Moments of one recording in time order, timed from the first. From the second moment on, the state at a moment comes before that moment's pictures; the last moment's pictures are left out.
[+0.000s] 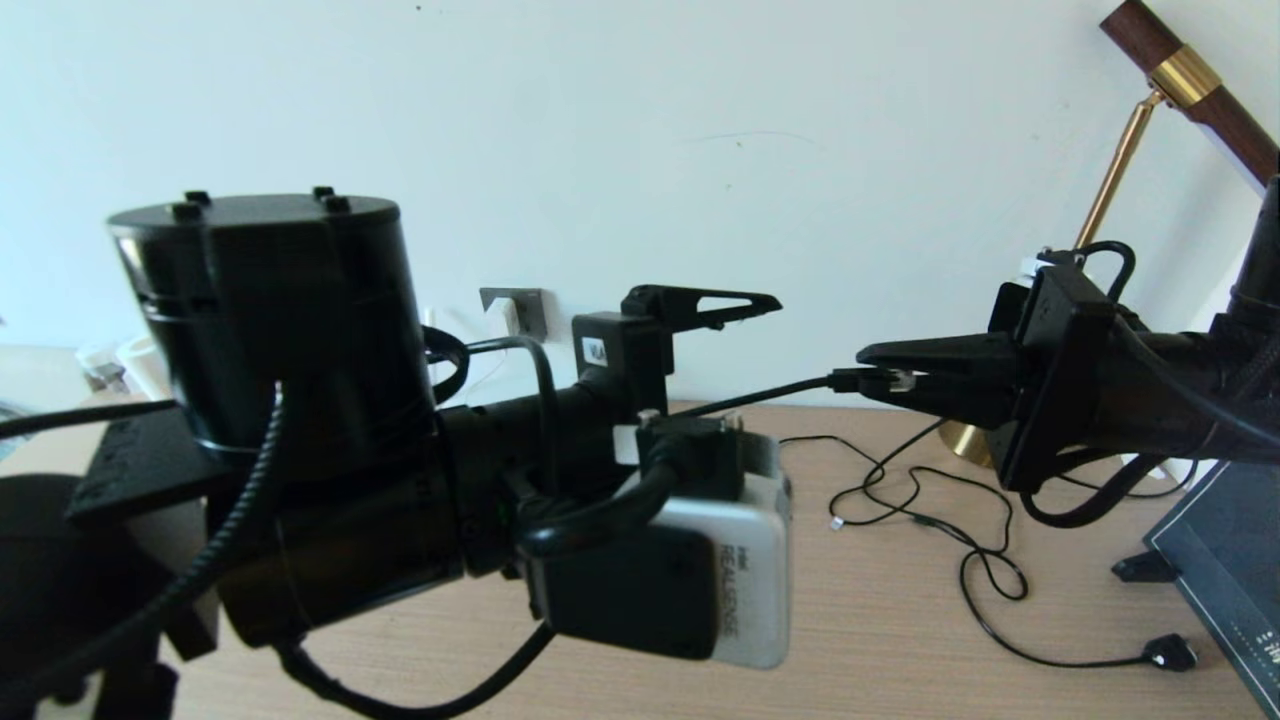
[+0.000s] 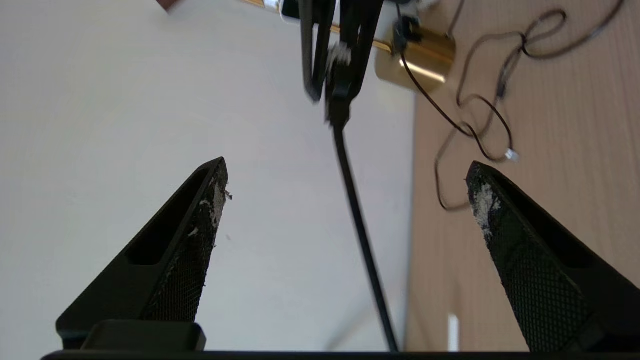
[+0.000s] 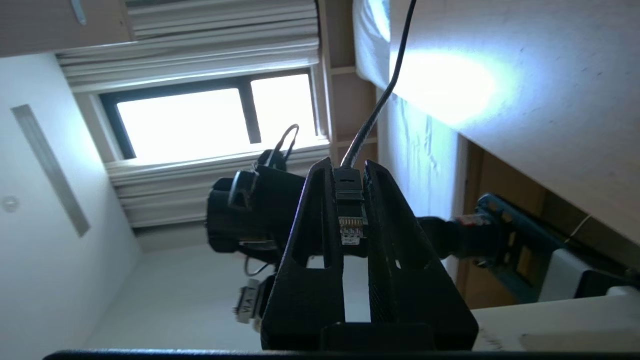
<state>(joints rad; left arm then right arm) -0.90 1.55 -0.96 -0.56 -0.13 1.33 0.34 1.47 -0.90 -0.47 0.89 1.42</state>
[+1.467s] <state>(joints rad) -0.92 1.73 -0.94 -0.97 -0.30 1.30 0.32 1.39 -0.85 -0.47 1.04 1.53</state>
